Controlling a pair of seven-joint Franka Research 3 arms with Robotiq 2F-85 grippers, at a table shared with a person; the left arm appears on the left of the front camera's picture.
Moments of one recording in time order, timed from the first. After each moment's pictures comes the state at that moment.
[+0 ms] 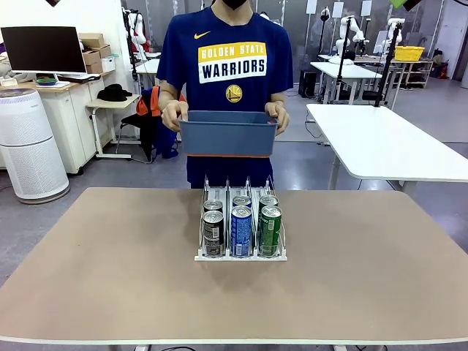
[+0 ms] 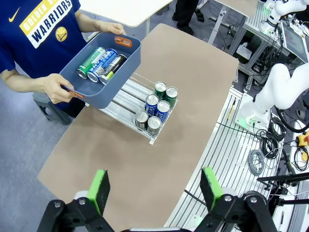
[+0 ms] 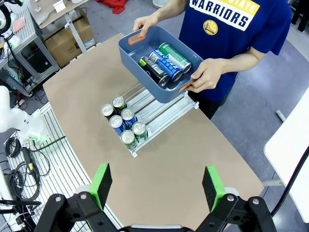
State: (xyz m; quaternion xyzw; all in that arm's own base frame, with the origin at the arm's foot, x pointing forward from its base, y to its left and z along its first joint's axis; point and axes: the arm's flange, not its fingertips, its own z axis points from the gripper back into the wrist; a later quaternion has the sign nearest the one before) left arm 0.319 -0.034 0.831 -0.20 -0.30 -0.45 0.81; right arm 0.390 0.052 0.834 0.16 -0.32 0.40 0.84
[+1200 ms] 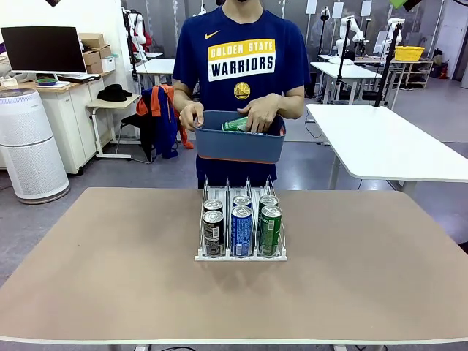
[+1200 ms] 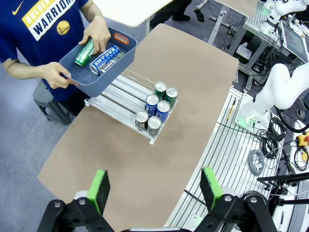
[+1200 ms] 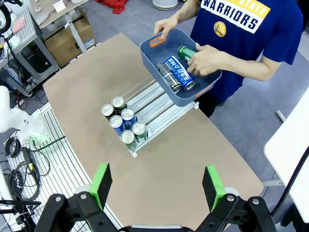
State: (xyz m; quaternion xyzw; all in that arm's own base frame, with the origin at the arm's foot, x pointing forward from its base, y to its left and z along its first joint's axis) left arm 0.319 -0.034 0.831 -0.20 -0.30 -0.45 0.81; right arm 0.390 0.052 0.834 0.16 -0.32 0.40 0.84
